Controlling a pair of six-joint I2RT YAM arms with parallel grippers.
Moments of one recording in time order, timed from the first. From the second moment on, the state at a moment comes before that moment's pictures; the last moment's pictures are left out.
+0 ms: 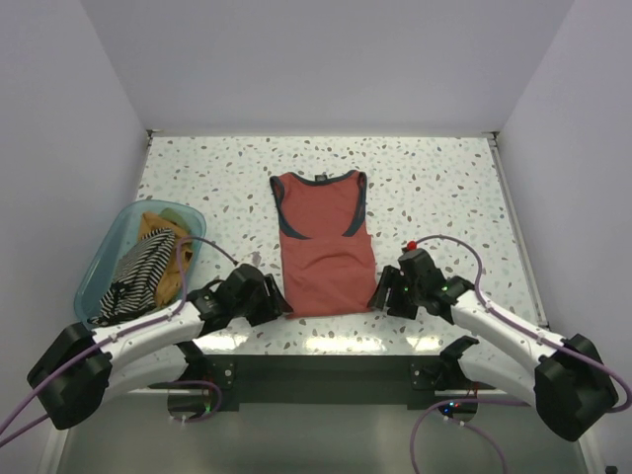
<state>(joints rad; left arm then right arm) -0.77 1.00 0.34 -0.22 0.03 -1.08 0.57 1.00 0.45 -0.47 -0.11 0.86</state>
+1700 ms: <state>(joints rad) -1.28 0.96 0.56 -0.59 -0.20 -1.30 0.96 0.76 0.52 -0.75 0.00 0.89</state>
